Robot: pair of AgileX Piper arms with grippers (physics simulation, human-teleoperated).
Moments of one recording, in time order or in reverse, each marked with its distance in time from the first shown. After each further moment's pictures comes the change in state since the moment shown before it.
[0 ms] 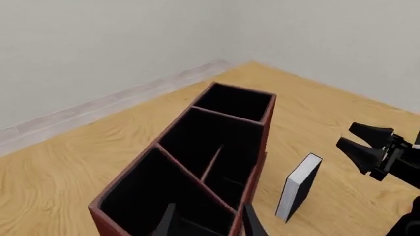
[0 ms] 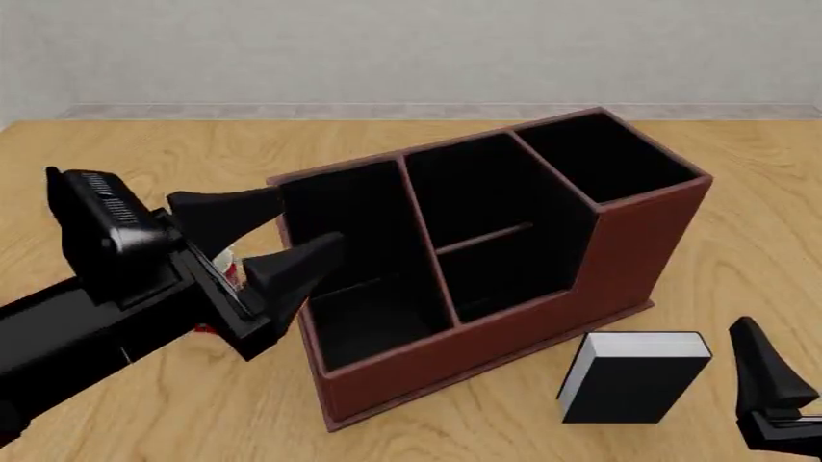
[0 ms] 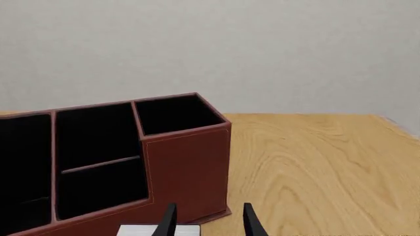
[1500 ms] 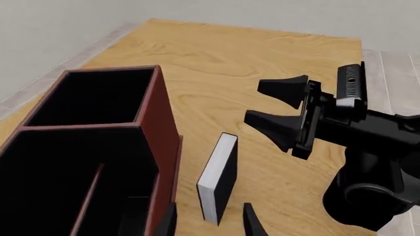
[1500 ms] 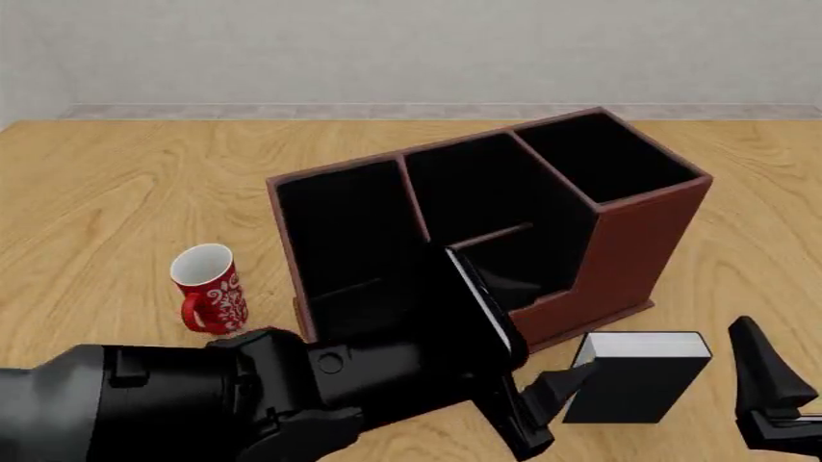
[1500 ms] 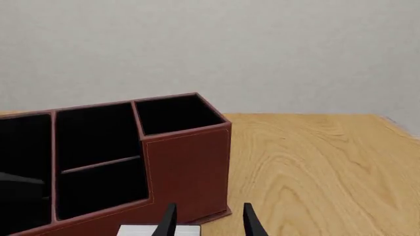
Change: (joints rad) left arm -0.368 0.666 -0.296 -0.183 0.099; right arm 0.001 0.005 0.001 -0.007 0.000
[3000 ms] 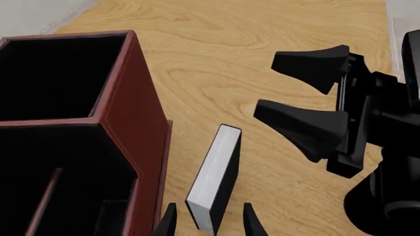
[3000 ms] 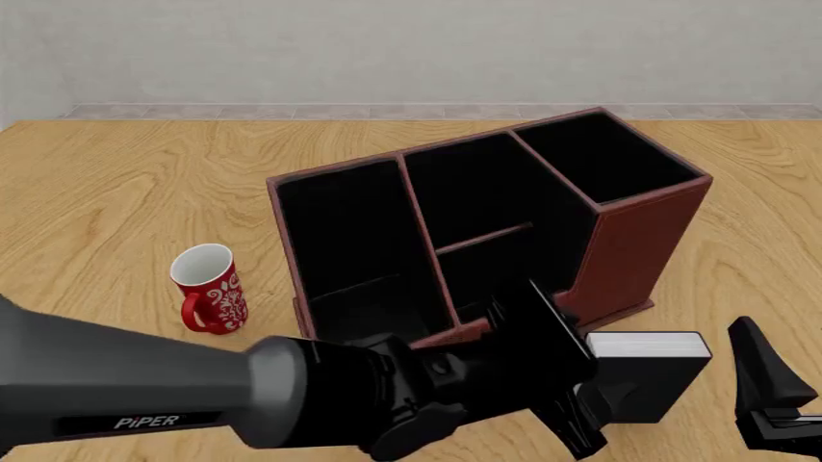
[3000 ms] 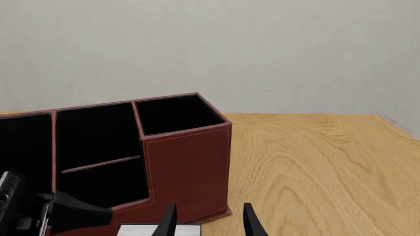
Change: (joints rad) left arm -0.005 0.307 -0.195 0.015 -0.006; right arm 0.001 -0.001 0.000 0.000 0.000
